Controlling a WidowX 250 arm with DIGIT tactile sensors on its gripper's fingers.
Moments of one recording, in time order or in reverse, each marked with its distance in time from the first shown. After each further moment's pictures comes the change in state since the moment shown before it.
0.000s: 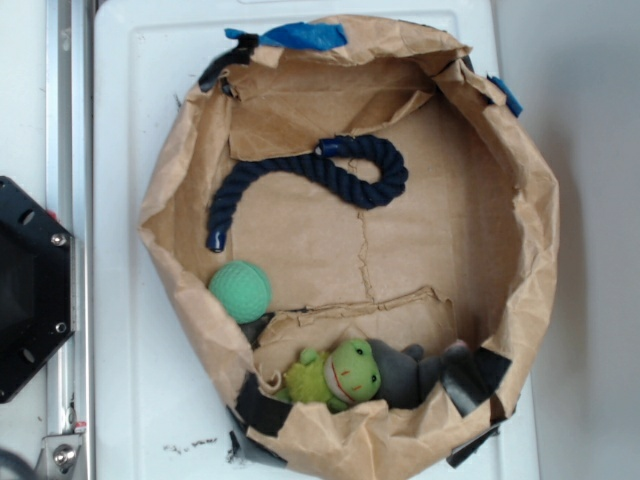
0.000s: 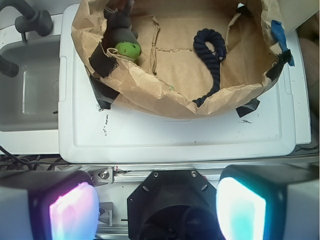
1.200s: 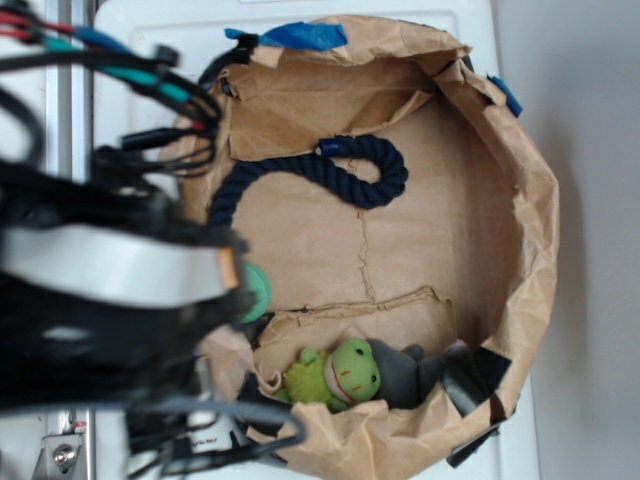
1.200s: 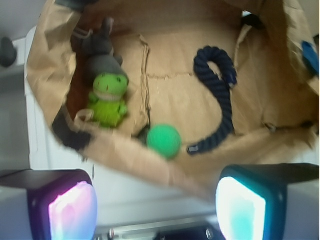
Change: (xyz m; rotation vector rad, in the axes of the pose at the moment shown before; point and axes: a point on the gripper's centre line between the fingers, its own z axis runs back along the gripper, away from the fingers) arm 0.072 0.002 -0.067 0.040 -0.015 0.125
